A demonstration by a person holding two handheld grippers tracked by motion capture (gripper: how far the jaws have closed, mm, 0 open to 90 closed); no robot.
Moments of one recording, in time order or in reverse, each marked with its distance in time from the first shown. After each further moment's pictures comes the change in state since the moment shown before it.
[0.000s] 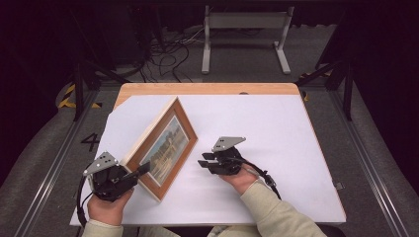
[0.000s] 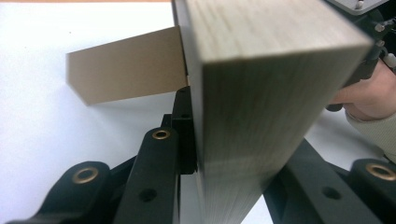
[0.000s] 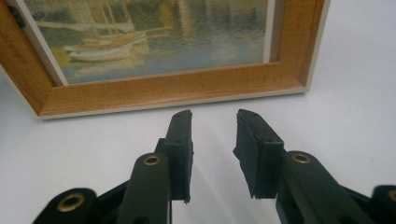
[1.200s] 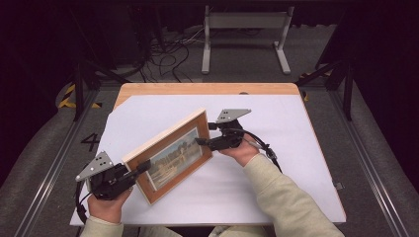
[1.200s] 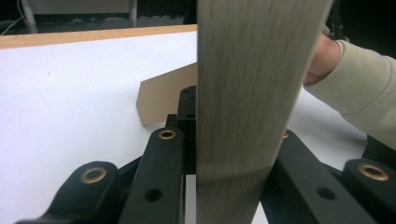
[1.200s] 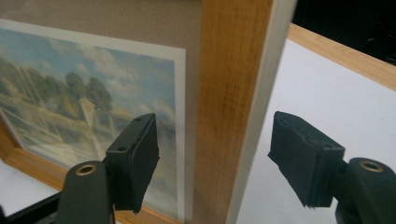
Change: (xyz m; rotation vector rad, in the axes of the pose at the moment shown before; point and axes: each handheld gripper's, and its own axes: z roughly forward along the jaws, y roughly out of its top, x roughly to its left) left arm 0.002 -0.001 -0.002 -0.107 -0.111 0.091; right arm -0.054 0.049 -0.002 -0.140 0.082 -0.044
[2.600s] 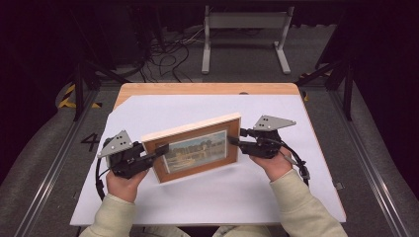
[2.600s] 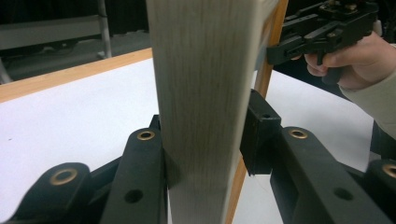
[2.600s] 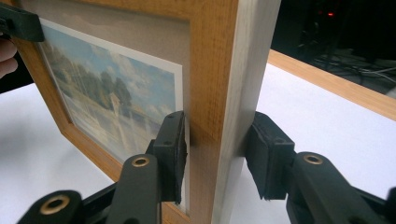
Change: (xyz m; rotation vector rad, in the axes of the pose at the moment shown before) left arm 0.007 0.039 0.050 -0.015 -0.104 0.134; right arm 0.026 -0.013 -0.103 -0.048 -0.219 0.051
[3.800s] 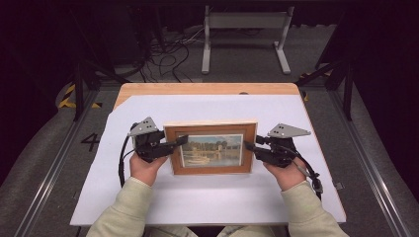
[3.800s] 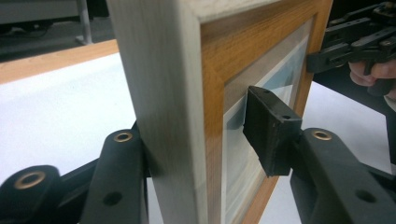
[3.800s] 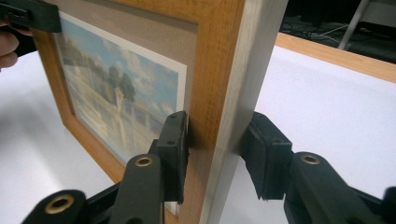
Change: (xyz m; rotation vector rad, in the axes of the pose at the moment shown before) left arm 0.029 0.001 0.067 0.048 -0.066 -0.041; right arm -0.004 -0.026 -0.029 0.076 -0.165 0.099
